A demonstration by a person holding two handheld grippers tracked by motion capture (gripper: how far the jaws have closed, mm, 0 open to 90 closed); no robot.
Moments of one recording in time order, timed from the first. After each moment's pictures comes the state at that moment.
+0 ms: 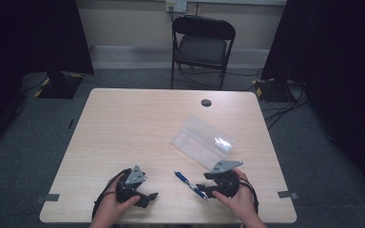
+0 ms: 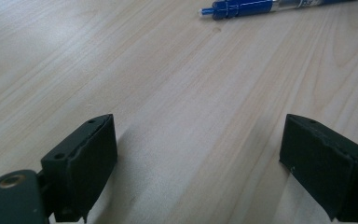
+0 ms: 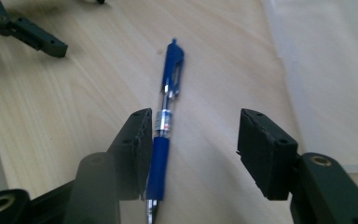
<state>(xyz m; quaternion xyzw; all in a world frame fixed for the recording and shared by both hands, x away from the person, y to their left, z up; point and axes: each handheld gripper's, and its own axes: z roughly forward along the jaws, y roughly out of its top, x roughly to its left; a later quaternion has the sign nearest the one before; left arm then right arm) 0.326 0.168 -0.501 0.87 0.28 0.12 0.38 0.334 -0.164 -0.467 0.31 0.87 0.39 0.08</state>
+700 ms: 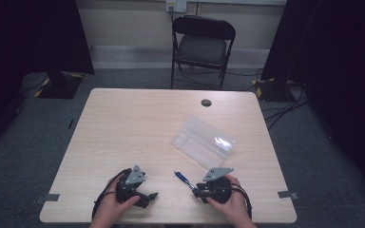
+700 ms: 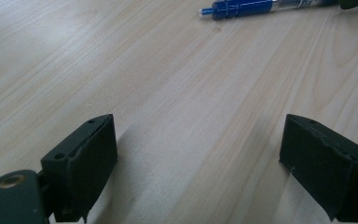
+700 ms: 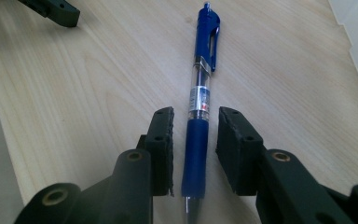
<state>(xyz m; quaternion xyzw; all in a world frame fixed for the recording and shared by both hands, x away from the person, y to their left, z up) 0.326 0.168 -0.502 0.87 0.28 0.12 0.38 0.324 -0.148 -0.486 0.30 0.88 0.36 0.06</state>
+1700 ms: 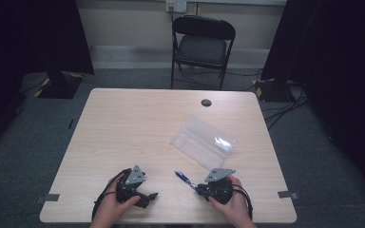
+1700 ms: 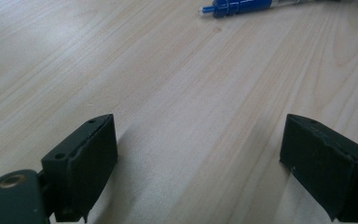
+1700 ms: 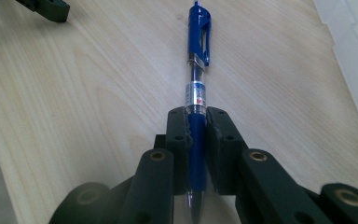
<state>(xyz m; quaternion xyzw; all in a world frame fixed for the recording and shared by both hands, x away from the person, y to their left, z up) 0.326 0.168 -0.502 0.87 0.28 0.12 0.38 0.323 -0.154 -0.485 0.31 0.88 0.36 0.08</state>
